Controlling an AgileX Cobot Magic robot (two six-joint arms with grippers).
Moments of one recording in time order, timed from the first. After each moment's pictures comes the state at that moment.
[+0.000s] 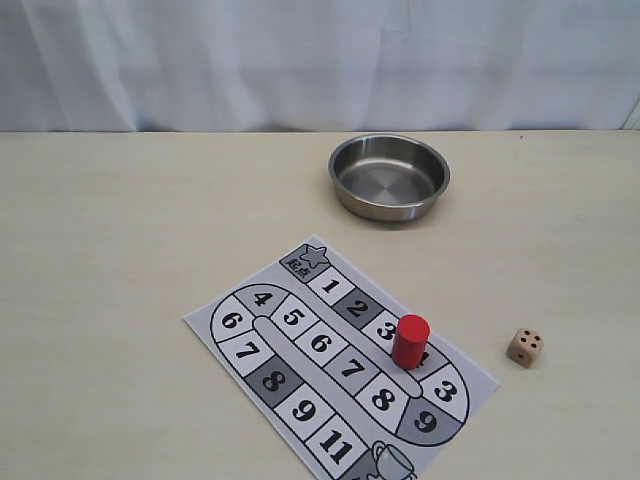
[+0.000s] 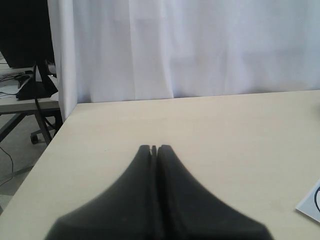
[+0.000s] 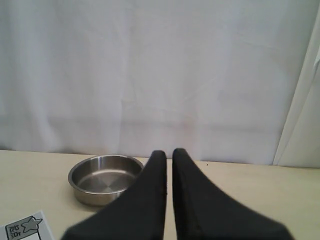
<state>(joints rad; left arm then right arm) 0.02 0.00 0.01 0.02 0.20 0.07 0.00 0.00 -0.21 0.17 0.25 -0.22</state>
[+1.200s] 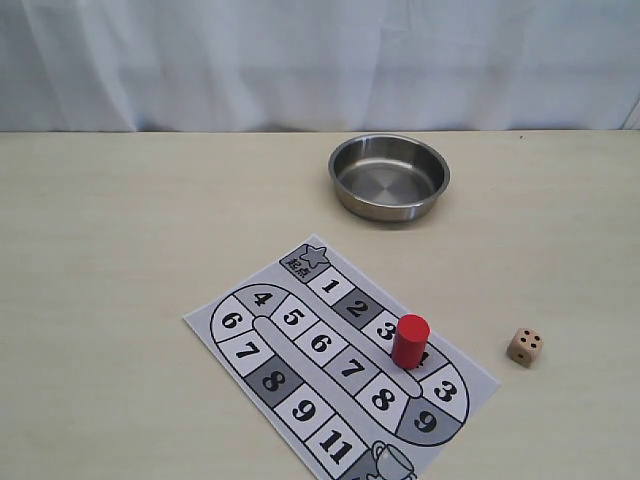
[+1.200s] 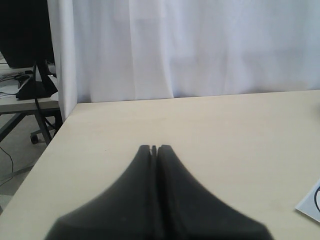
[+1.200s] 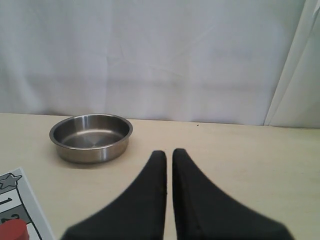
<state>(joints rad) 0.02 0.00 0.01 0.02 0.20 0.07 0.00 0.00 0.00 -0.04 0.12 -0.04</state>
